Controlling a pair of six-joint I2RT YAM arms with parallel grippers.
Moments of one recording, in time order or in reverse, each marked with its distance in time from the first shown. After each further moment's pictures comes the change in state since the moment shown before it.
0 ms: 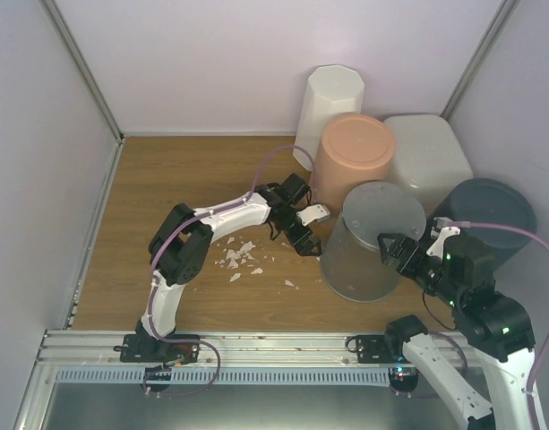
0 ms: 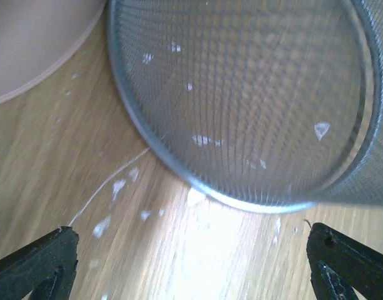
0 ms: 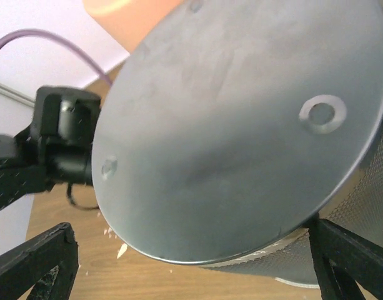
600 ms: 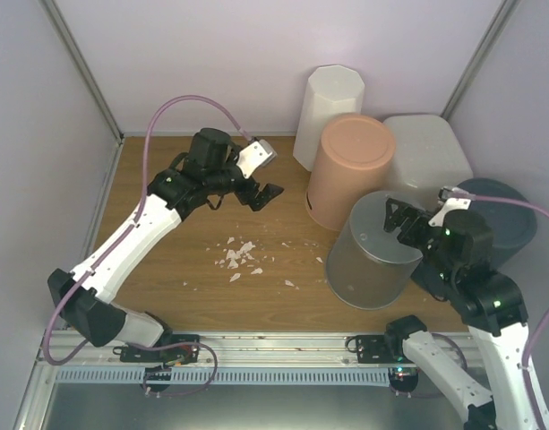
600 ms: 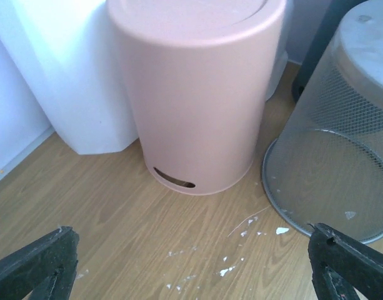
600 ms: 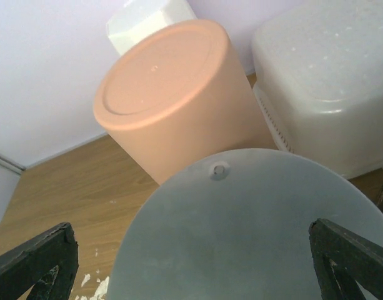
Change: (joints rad) left arm 0.210 -0.699 -0.126 0.021 -0.208 0.035; right arm 0.000 0.146 0.049 0.250 0.214 -0.154
